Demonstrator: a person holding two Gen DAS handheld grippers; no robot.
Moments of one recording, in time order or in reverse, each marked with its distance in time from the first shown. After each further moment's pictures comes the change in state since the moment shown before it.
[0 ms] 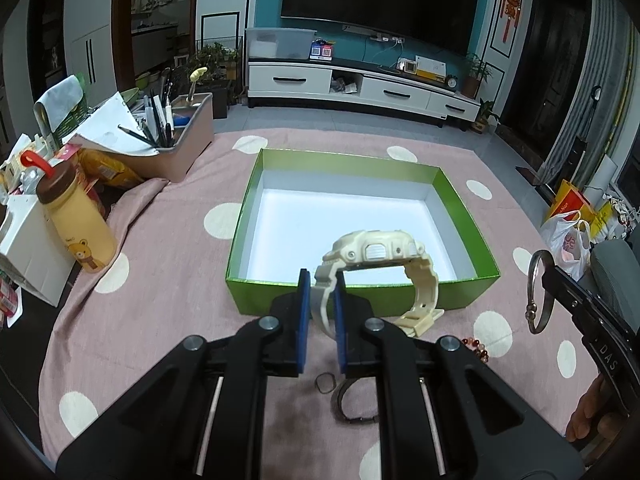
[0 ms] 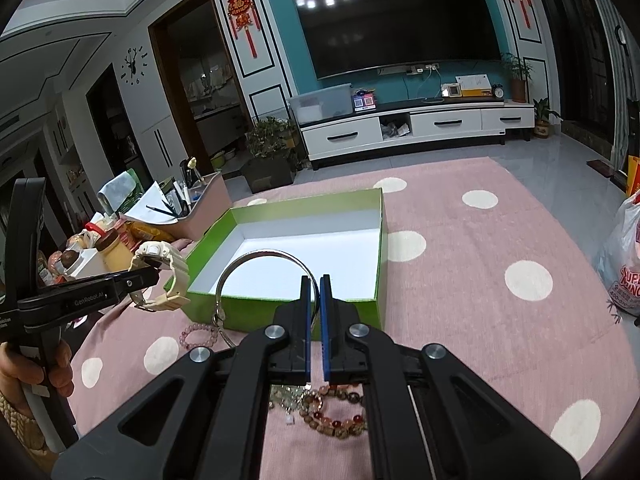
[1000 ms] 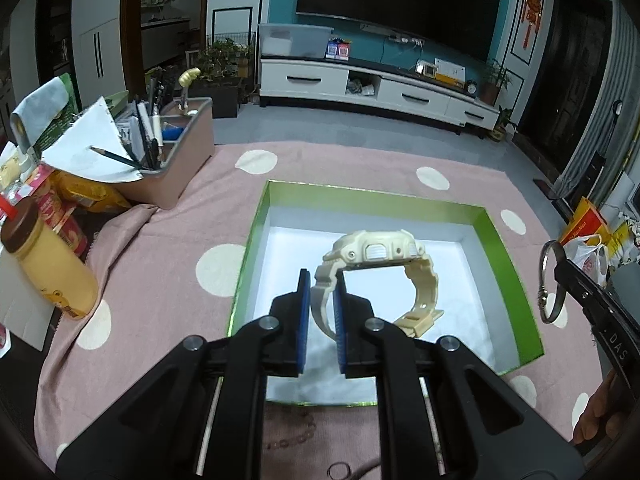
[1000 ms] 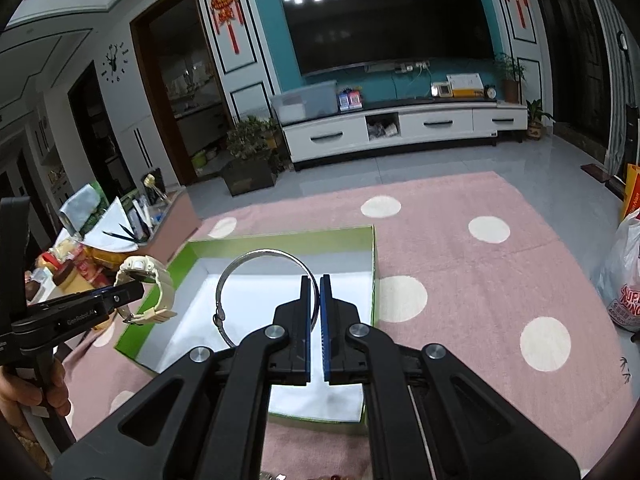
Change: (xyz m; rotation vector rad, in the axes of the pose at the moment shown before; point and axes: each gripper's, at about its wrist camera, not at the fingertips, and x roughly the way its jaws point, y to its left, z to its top) left arm 0.078 0.016 0.056 -0.037 0.017 0.042; right arm 0.087 -0.016 0.055 0.006 0.028 -0.066
